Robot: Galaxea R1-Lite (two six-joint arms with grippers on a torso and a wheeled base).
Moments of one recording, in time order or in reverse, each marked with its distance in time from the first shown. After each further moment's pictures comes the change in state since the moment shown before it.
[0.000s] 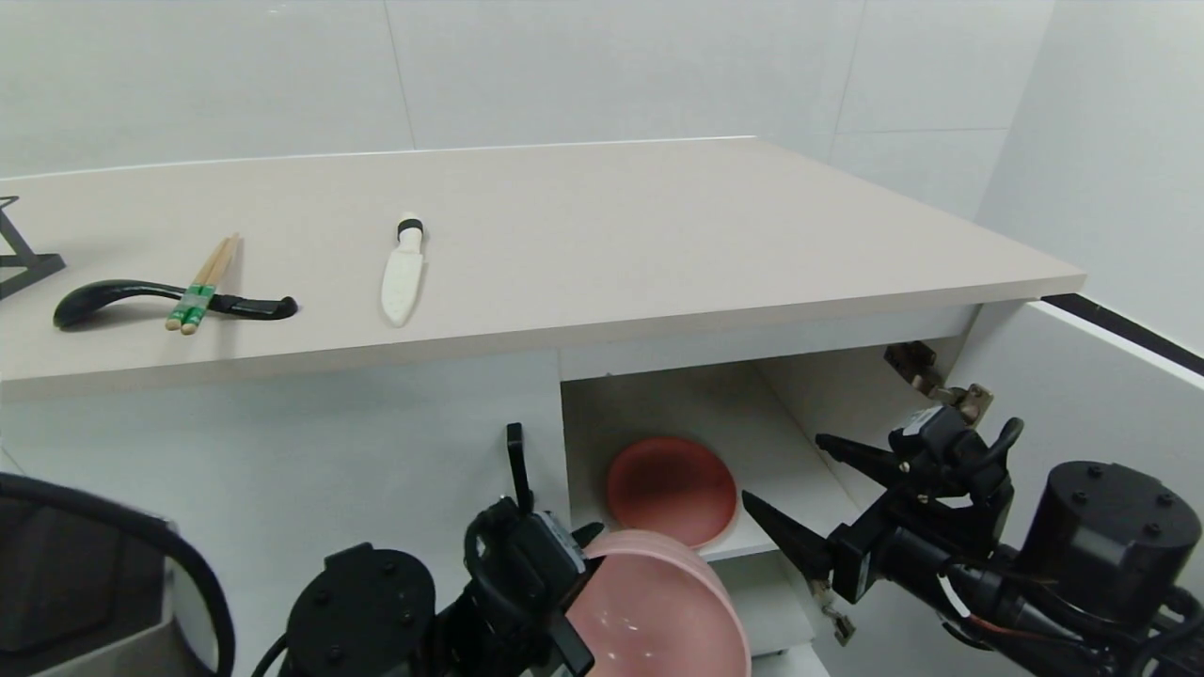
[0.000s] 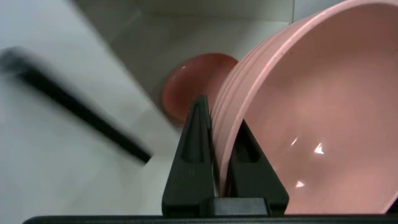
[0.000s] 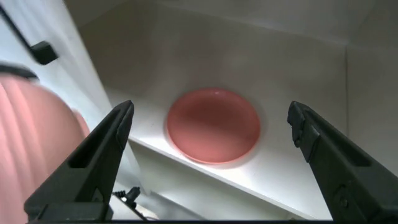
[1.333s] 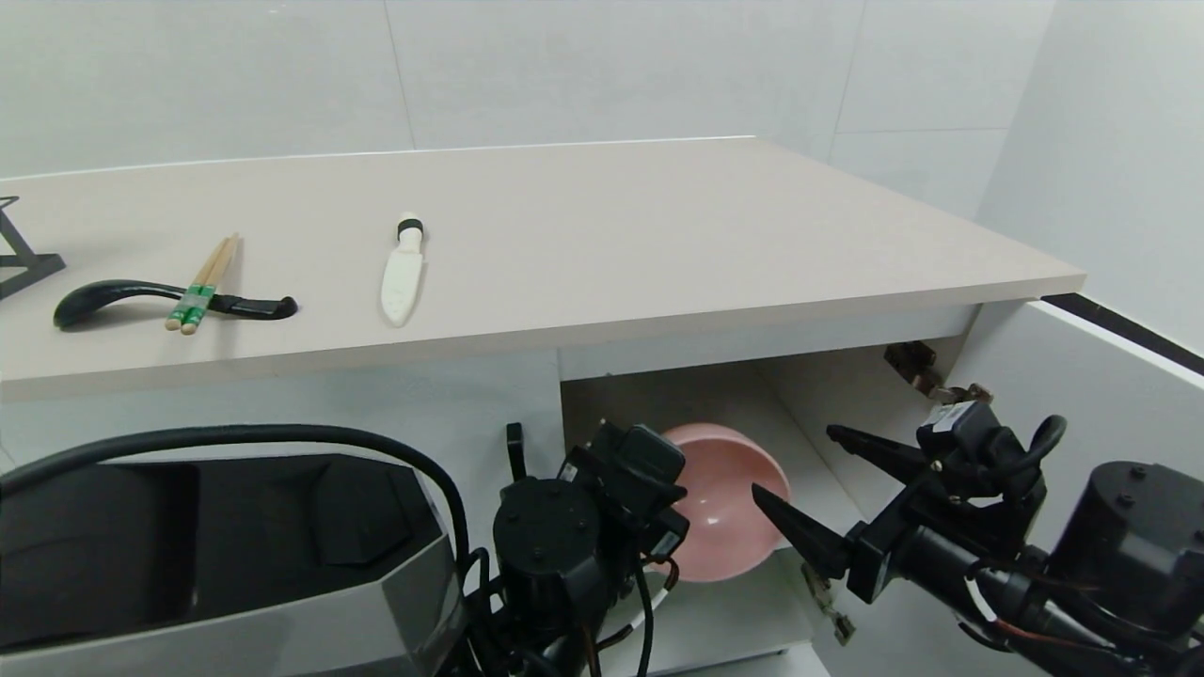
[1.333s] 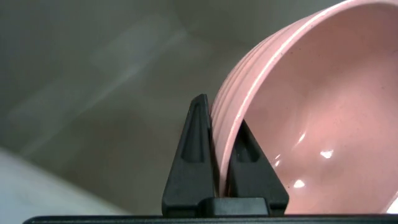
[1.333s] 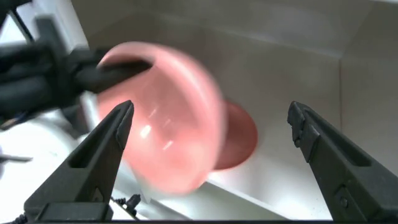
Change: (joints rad) left arm 0.001 0.266 -0.456 0.000 0.271 0.032; right arm 0.011 -0.058 0.016 0.000 0.000 -0.006
